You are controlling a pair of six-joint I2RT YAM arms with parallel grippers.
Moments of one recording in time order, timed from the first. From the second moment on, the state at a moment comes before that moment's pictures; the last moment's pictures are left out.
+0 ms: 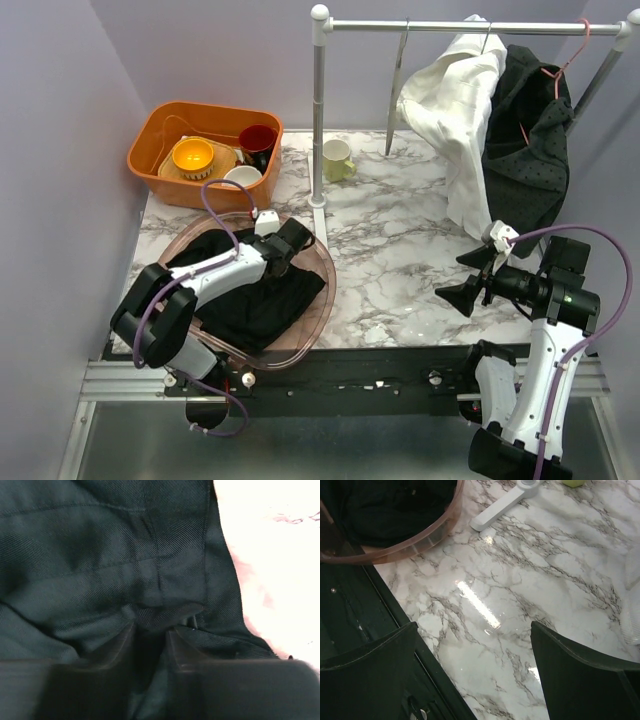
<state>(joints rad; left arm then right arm) -0.68 1.49 0.86 -0.60 -0.59 -0.82 -0.41 0.69 0.95 -1.27 -1.18 -0.92</state>
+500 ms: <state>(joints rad) -0.68 0.95 1.08 -0.59 -0.35 -0.54 -0.41 0.70 1.02 -1.31 -1.18 -0.97</state>
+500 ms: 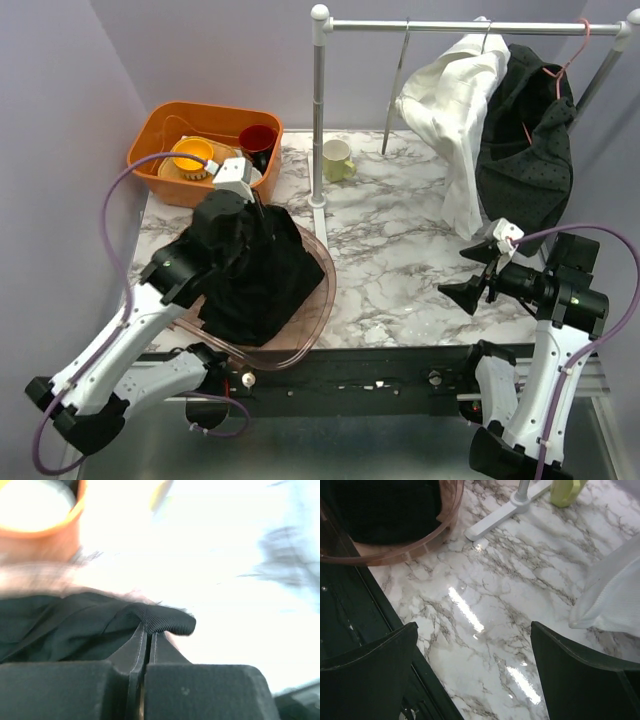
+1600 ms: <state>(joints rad) -0.91 1.59 2.30 -0.37 0.56 -0.55 -0.41 0.70 1.29 -1.26 -1.34 -0.79</state>
